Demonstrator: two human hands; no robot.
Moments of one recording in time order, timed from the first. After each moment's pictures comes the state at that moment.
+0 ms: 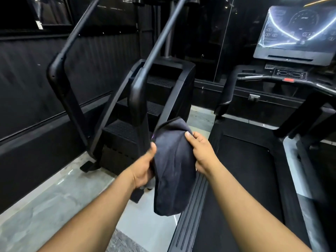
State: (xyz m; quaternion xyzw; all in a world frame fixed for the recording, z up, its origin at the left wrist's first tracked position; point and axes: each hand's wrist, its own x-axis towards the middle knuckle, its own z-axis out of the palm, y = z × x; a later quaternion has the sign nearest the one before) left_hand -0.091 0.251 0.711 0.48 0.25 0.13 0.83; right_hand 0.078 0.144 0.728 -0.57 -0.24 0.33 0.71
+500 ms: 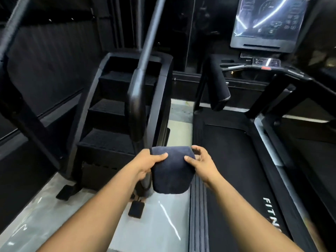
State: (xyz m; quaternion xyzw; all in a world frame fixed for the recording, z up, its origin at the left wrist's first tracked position) left_hand -0.046 0.469 0.682 0.64 0.28 0.01 0.71; right_hand 0.063 0.264 0.661 -0.74 -0.13 0.23 0.62
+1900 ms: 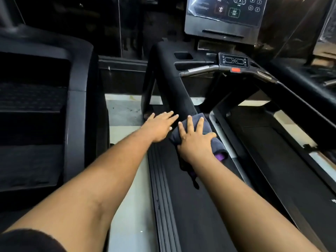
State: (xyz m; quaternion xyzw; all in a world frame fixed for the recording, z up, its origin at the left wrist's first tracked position) left_hand 0.647 0.555 0.676 0.98 -0.15 -0.01 0.11; right_hand 0.586 0.387 0.707 -0.98 -0.11 0.03 -0.18
